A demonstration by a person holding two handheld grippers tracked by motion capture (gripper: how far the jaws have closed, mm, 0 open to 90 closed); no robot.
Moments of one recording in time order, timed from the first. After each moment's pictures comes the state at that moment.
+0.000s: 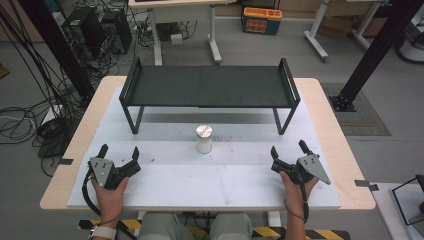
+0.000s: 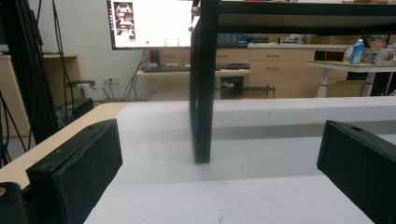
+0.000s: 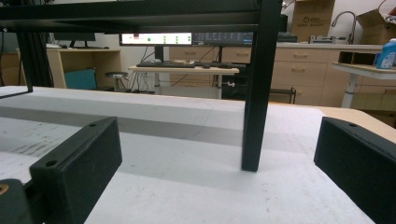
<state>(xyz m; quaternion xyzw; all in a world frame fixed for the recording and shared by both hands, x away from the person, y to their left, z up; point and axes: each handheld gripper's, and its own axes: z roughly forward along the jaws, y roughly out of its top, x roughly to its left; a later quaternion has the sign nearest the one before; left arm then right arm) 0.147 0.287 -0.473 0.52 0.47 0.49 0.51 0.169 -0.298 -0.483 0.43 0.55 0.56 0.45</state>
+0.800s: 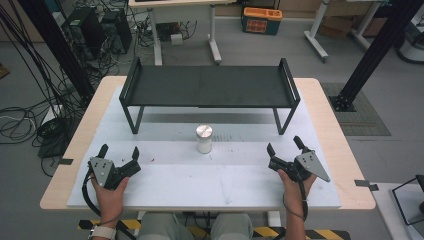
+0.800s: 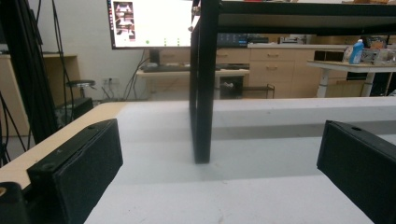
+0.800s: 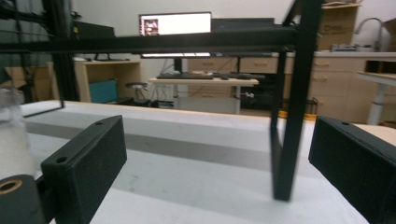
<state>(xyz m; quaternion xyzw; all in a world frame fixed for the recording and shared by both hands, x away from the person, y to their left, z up) 0.147 0.288 -0.473 0.52 0.48 0.49 0.51 0.174 -0.296 -0.471 0.40 0.55 0.60 0.43</state>
